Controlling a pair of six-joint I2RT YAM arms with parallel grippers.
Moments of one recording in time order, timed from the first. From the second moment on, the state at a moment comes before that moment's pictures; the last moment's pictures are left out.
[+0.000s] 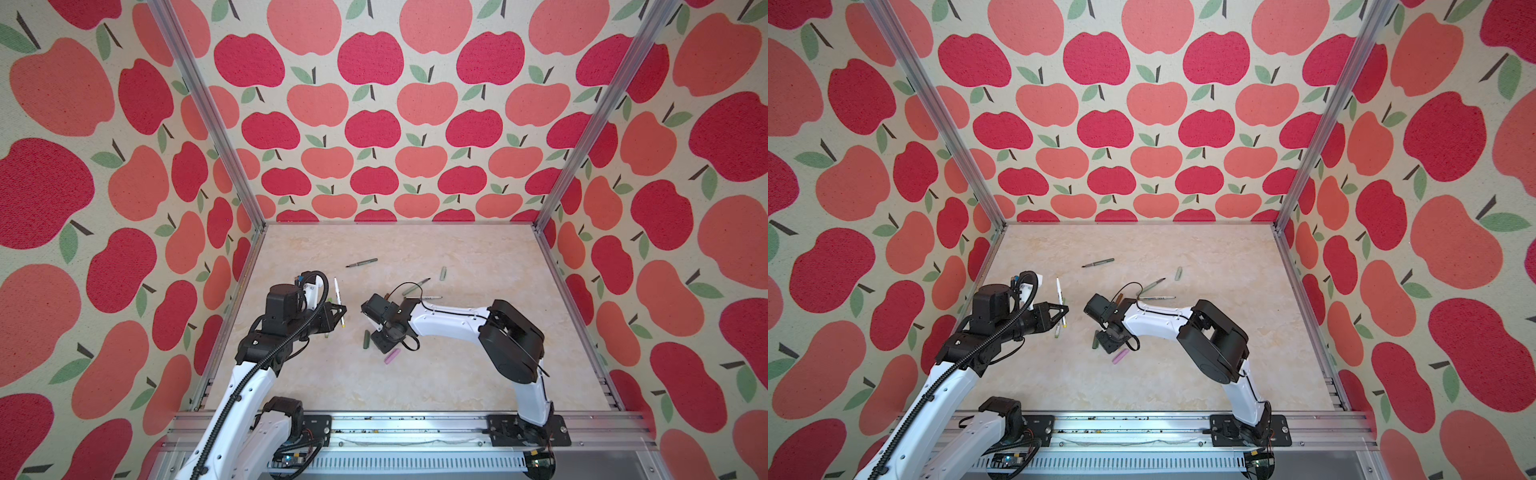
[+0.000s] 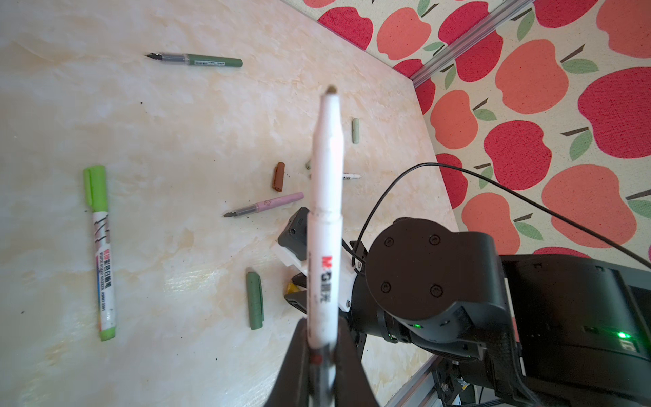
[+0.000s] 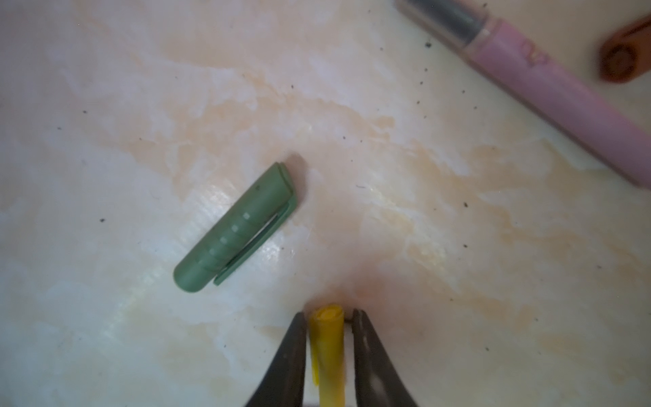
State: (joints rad) left arm -0.19 0.79 0.71 -0.56 0.52 -0.43; right arm 1.12 2.02 1.39 -0.63 0.02 0.25
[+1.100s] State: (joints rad) left arm -0.24 0.87 0.73 -0.51 0.51 -0.43; right arm 1.10 1.99 1.37 -0.64 0.02 0.23
